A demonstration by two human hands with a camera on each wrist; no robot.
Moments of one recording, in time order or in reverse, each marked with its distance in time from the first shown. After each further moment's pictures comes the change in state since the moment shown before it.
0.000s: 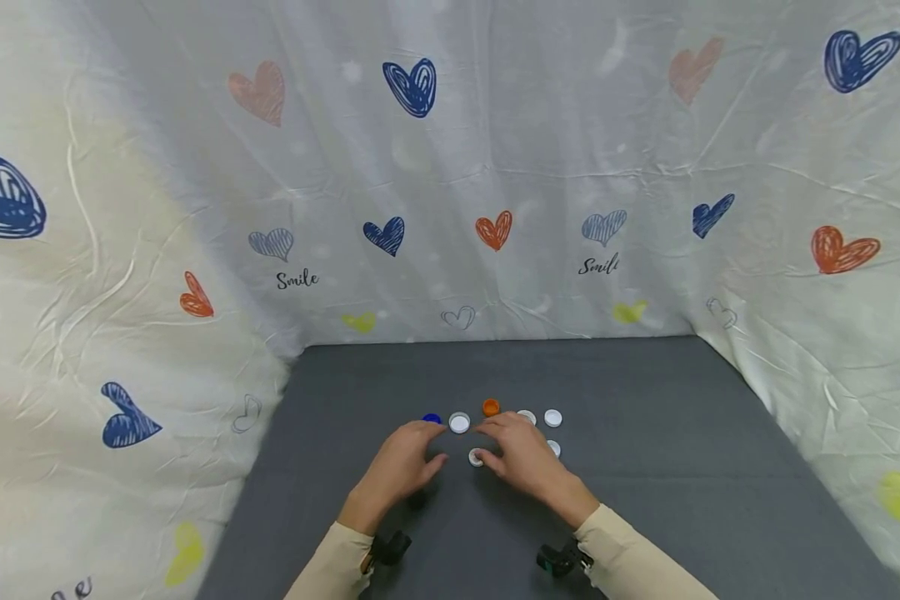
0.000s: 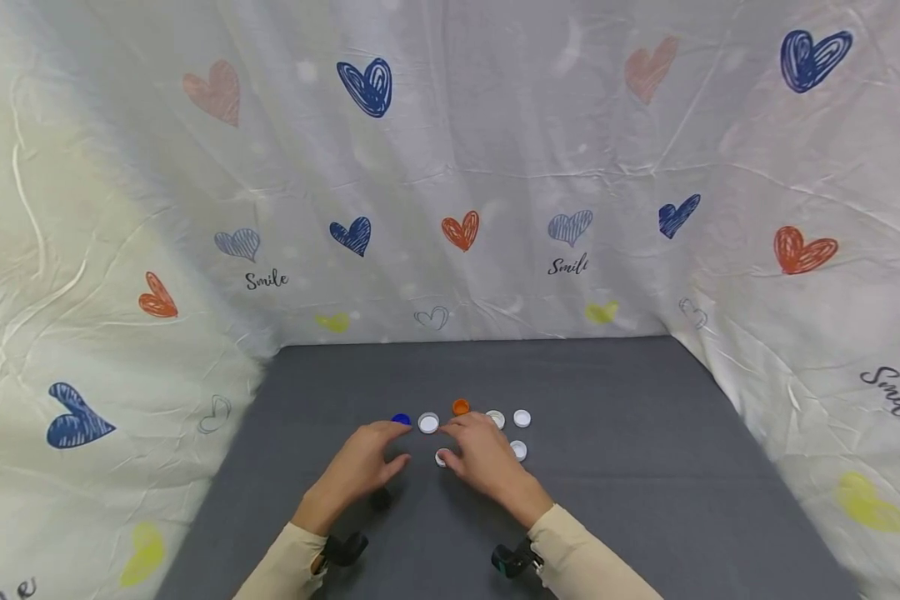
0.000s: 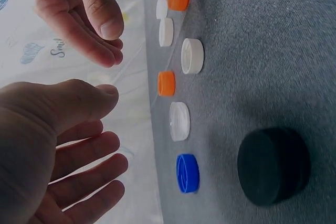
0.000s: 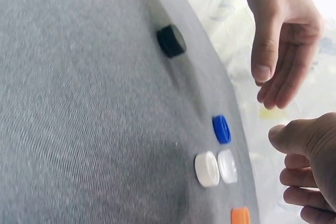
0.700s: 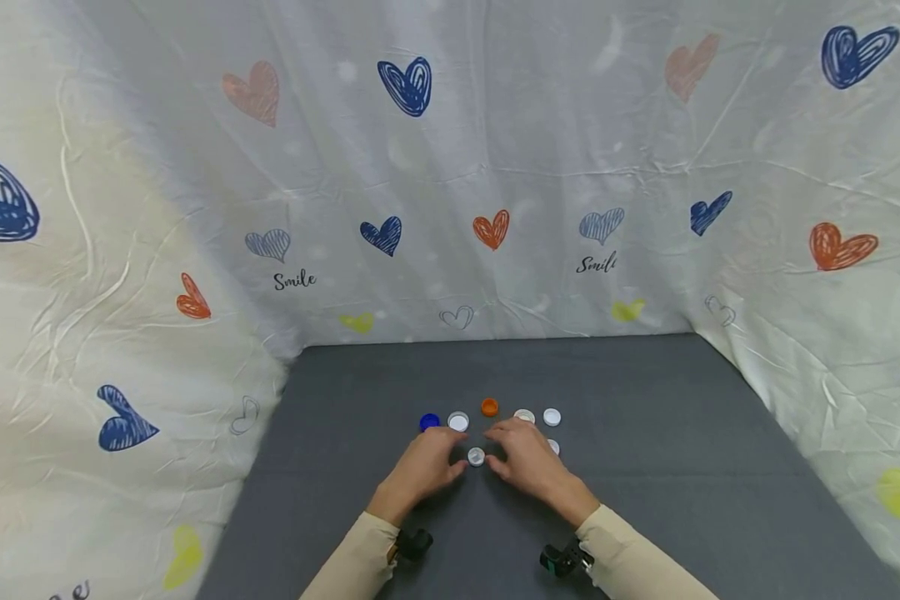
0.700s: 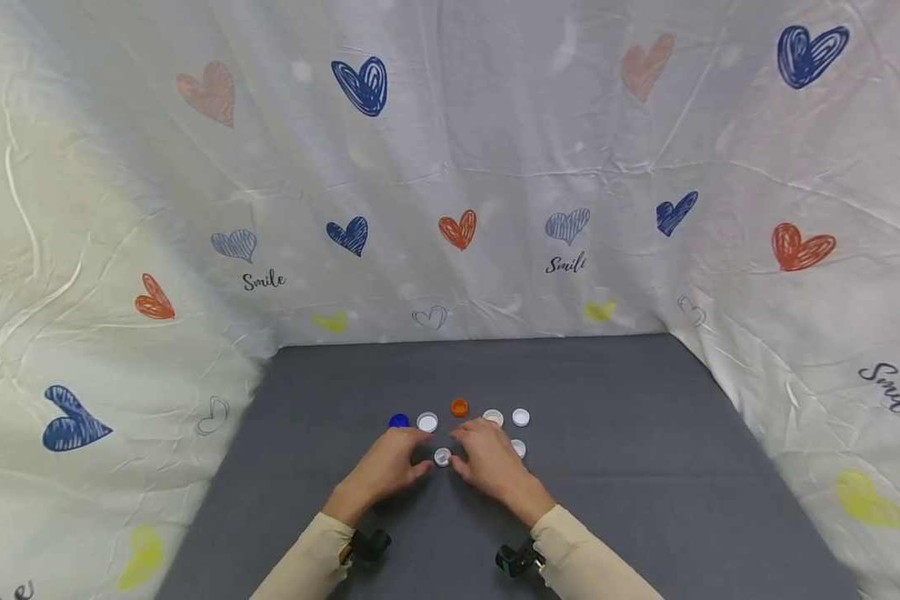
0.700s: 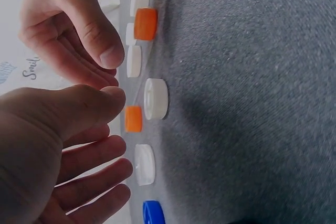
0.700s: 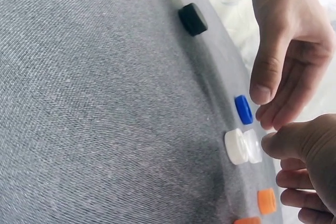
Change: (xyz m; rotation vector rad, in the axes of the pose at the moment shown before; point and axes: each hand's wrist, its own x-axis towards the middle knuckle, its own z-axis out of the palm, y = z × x) left_hand 0.021 0.015 0.036 -0.058 -0.145 -0.012; right_hand -0.012 0.016 0.013 0.013 -0.058 0.046
